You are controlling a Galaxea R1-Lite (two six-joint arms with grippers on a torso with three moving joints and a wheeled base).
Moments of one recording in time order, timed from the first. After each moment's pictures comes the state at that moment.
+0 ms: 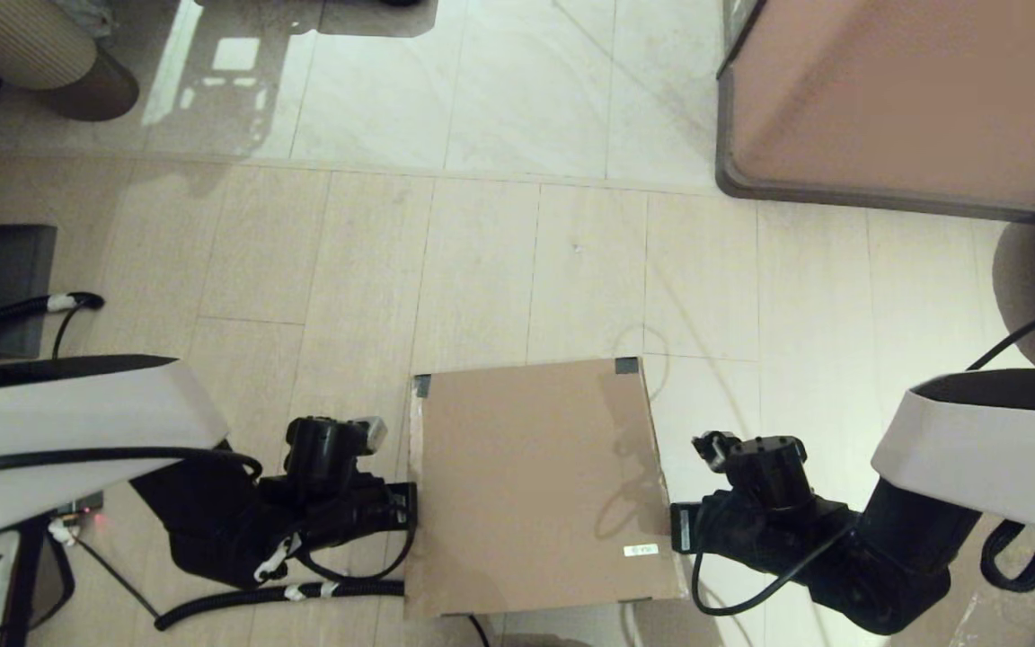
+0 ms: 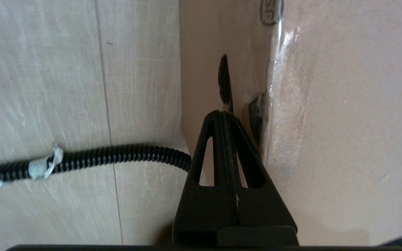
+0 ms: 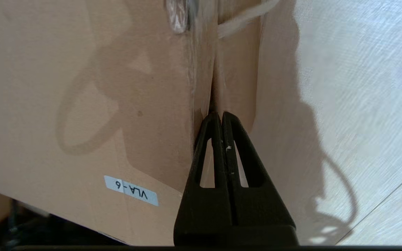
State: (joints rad) left arm -0.32 2.22 -0.73 -0.79 -0.10 -0.22; right arm 0.41 2.21 -0.61 -0.97 0.06 0.32
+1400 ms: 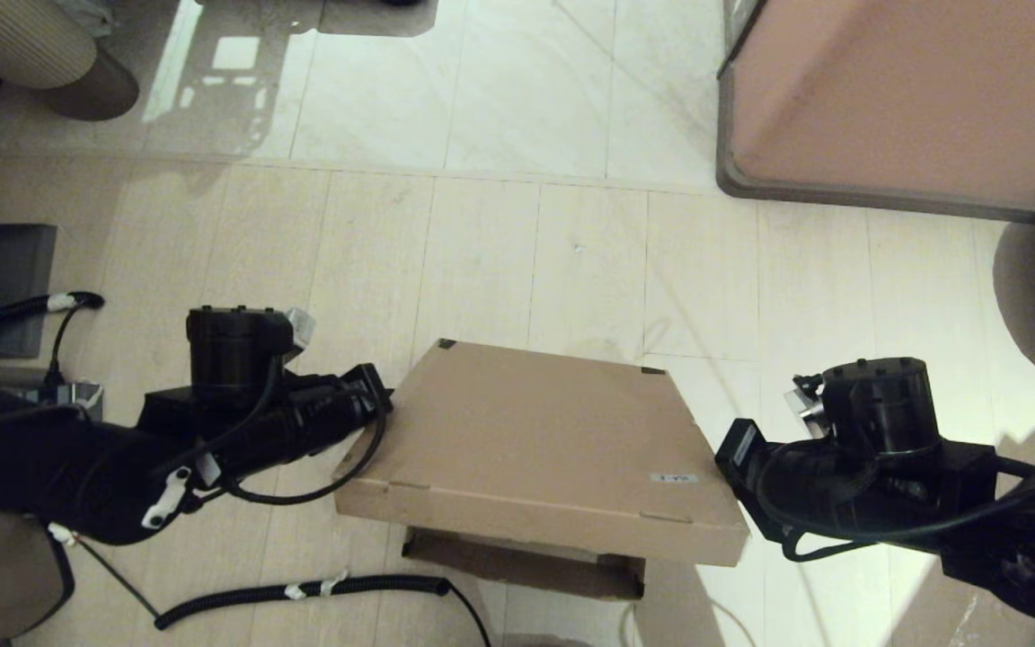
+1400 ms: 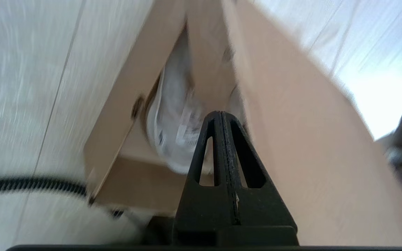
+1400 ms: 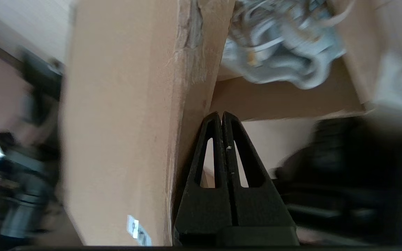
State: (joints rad) left arm -0.35 1.81 -0.81 -0.62 -0.08 -0.58; right arm 0.43 1.75 -0.63 -0.63 0.24 1.12
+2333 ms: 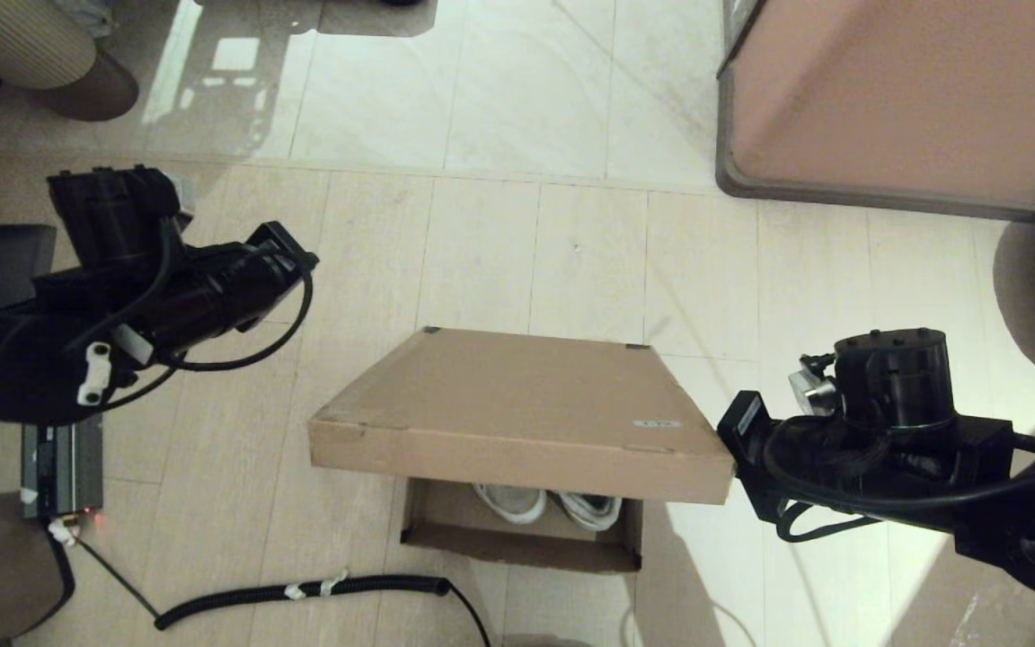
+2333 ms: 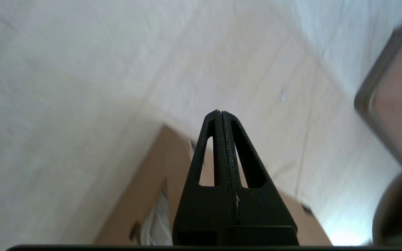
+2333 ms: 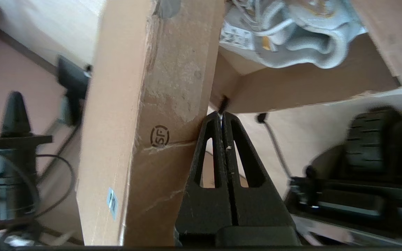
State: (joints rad) left arm -0.16 1.75 -1.11 -0.58 0.00 -0.61; right arm 0.43 1.70 -0.69 -0.58 0.25 1.20
